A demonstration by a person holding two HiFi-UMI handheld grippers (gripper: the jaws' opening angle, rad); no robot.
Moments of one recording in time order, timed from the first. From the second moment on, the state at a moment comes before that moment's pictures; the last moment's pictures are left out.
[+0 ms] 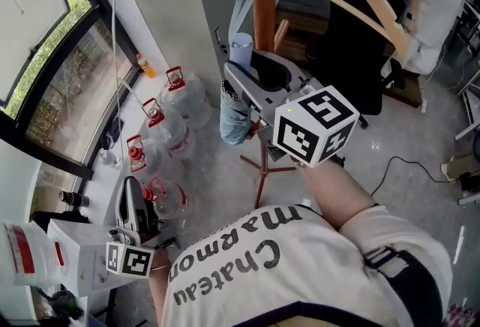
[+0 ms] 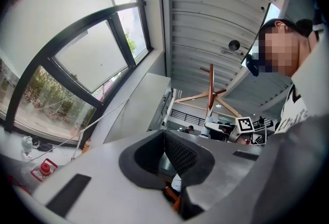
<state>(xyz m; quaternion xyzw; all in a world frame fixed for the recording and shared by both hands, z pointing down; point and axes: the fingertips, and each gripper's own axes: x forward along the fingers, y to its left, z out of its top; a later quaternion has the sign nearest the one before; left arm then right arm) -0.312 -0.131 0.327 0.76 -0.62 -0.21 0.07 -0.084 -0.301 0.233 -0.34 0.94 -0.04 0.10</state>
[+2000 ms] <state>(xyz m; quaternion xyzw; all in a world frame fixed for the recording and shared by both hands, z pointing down) -0.318 -0.119 0.322 0.75 -0.62 -0.21 0.06 -0.103 -0.253 0.180 -0.26 0.95 -0.02 0.15</state>
